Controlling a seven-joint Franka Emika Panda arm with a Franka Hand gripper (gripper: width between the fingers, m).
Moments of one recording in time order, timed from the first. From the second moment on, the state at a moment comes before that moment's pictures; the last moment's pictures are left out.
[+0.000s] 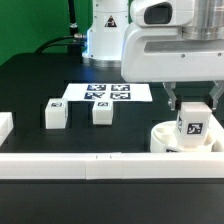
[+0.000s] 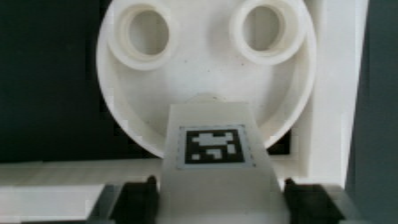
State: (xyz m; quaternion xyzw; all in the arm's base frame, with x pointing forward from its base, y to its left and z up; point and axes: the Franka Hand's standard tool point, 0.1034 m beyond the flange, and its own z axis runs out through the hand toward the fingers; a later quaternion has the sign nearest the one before) arm 0.640 0.089 0.087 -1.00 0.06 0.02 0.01
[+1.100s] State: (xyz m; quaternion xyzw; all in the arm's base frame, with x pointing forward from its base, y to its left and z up) arm 0.641 0.107 0.084 -0.76 0.64 0.03 0.07
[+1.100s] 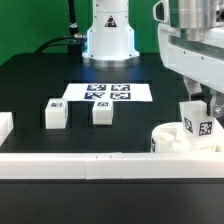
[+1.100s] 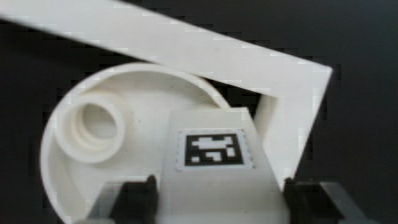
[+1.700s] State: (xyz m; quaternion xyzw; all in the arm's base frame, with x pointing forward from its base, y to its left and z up) arm 0.642 0.111 0.087 -0.68 0.73 0.05 0.09
